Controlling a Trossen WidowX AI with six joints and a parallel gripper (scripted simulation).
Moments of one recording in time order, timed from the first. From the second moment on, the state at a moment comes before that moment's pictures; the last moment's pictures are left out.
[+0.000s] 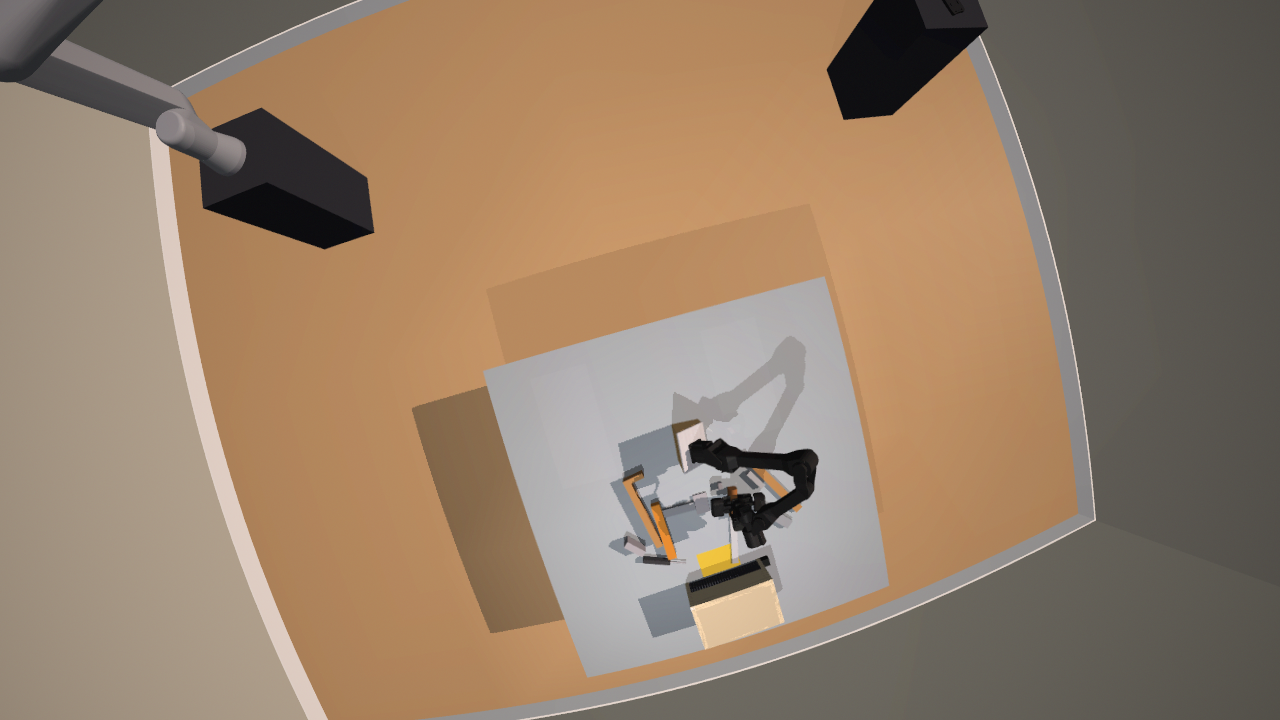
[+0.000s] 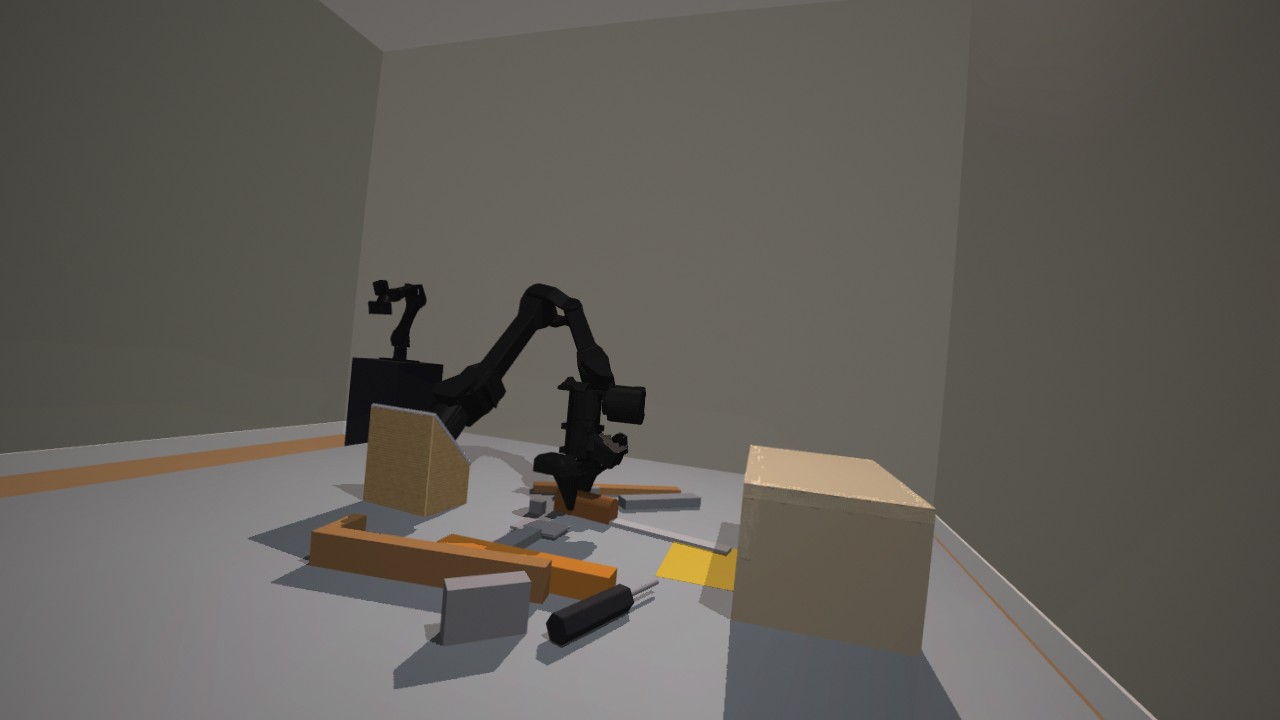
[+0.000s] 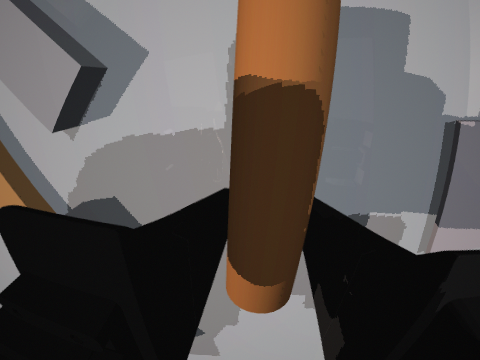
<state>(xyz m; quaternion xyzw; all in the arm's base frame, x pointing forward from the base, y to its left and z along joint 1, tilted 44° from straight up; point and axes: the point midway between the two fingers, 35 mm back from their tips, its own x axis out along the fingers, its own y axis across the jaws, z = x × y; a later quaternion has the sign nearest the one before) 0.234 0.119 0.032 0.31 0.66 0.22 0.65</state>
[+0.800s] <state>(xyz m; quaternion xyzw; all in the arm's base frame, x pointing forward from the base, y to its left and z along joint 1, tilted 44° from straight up) 0.258 0.115 0.030 0.31 0.66 0.21 0.65</state>
